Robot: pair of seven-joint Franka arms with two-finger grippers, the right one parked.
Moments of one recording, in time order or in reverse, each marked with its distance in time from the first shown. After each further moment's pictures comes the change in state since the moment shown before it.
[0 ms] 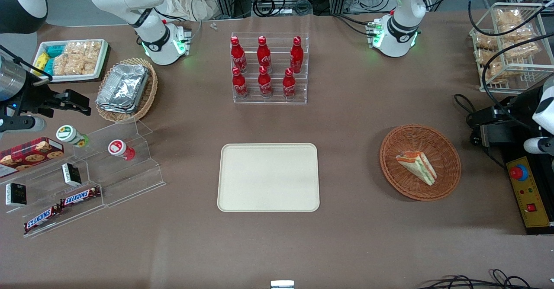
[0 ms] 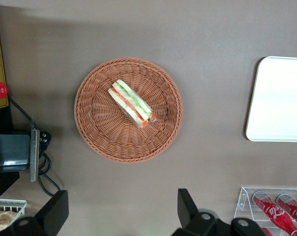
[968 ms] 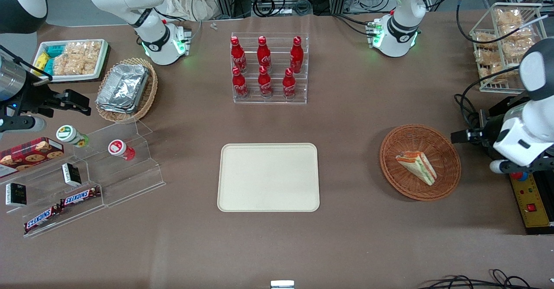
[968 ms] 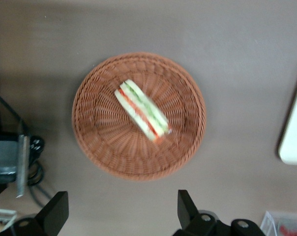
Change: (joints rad) arm -0.003 0.011 0.000 -0.284 0.046 0.282 -0.079
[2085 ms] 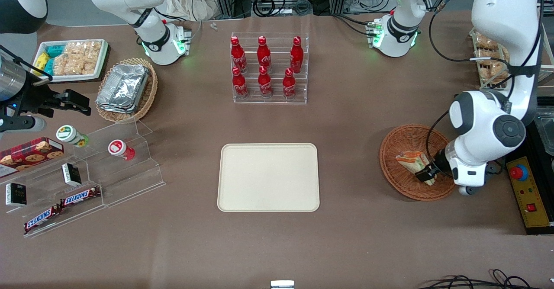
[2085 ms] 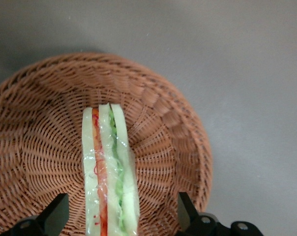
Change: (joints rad) arm -0.024 0.141 -0.008 -0.327 0.000 0.584 -0.577
